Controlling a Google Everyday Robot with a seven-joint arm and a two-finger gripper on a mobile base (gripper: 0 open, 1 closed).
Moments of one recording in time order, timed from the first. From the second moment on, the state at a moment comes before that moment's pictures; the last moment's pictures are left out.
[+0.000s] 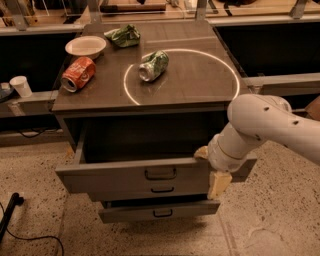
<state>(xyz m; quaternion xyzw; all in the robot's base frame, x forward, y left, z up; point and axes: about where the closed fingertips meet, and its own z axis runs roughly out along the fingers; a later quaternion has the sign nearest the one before) 0.474 -0.143 0.665 -0.76 0.63 0.08 0.12</state>
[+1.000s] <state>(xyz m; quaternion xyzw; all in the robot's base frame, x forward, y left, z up) 0.452 -0.169 0.722 -0.75 0.65 0.06 0.13</state>
